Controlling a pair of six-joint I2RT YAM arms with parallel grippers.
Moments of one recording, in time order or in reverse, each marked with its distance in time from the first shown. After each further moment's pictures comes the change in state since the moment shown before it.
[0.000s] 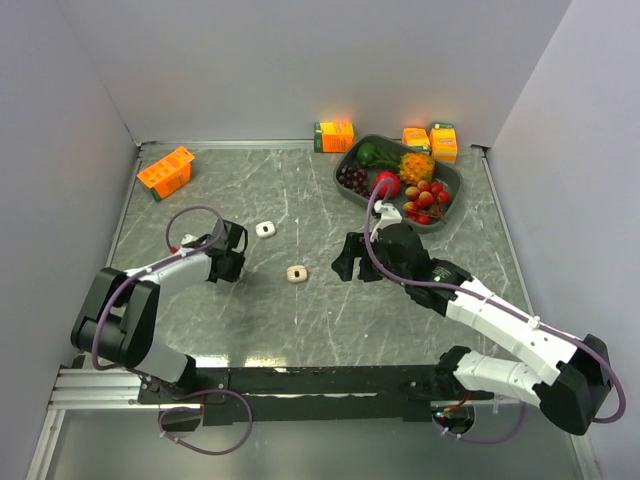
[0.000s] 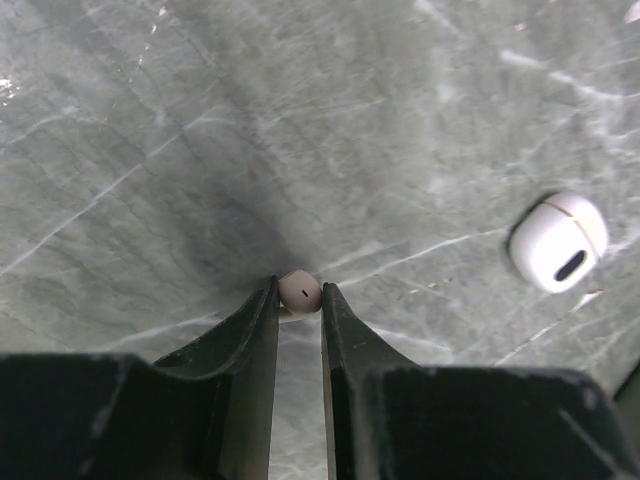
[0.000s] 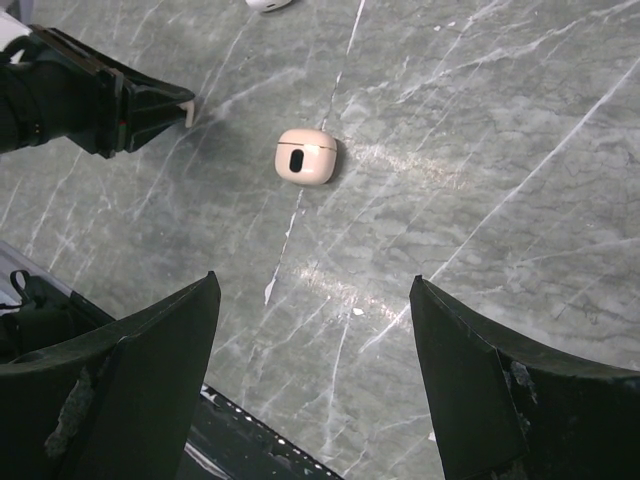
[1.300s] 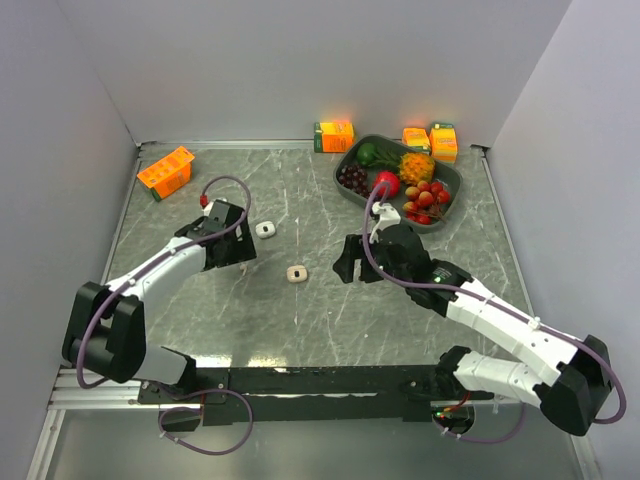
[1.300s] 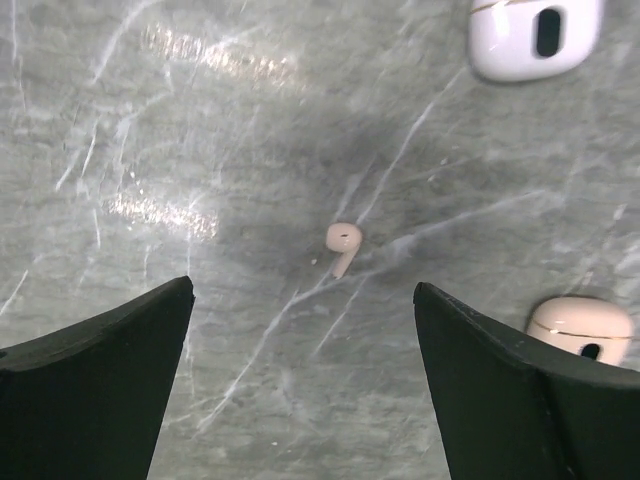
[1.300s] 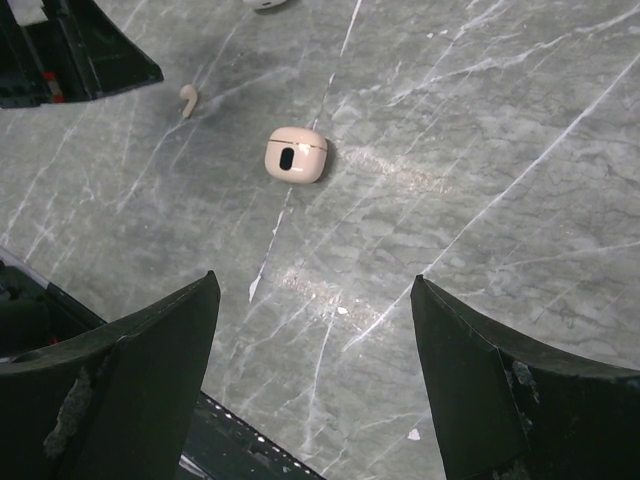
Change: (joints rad) left arm -0.016 -0.071 0.172 -0.170 0.032 0.954; right arm 0.000 -0.016 -0.006 -0.003 0.004 -0.061
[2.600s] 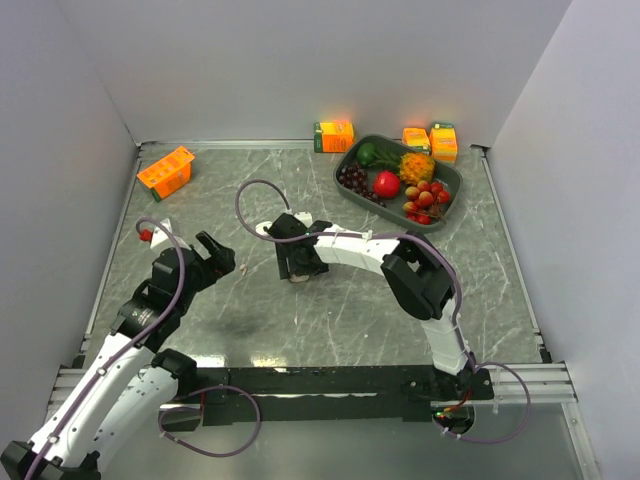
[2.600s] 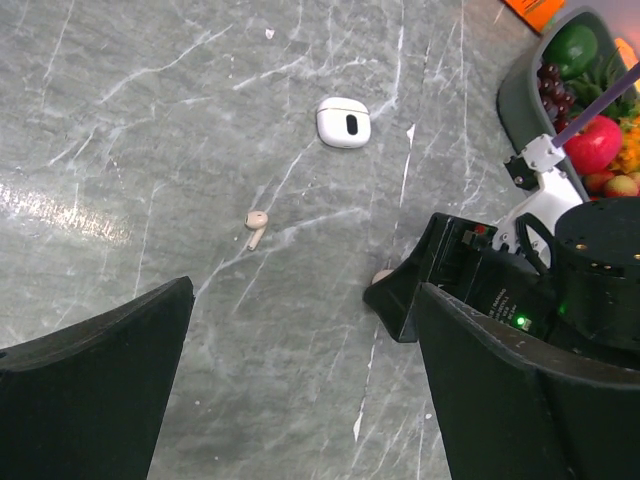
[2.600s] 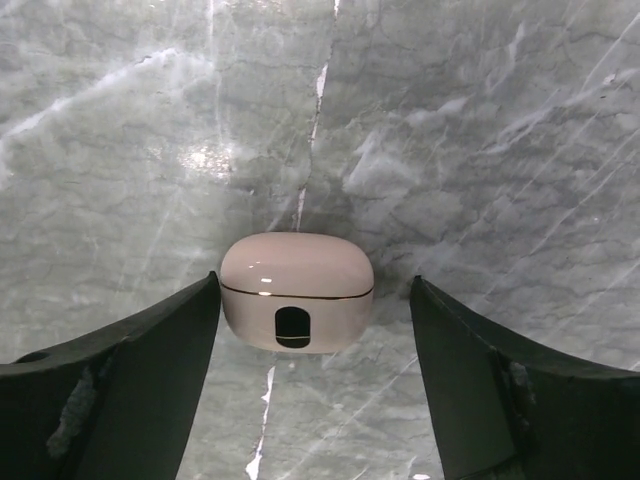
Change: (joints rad) left arm -0.058 -0.792 -0.280 0.031 -0.049 -0.212; right arm 0.156 1.054 0.723 -0.290 0.174 0.153
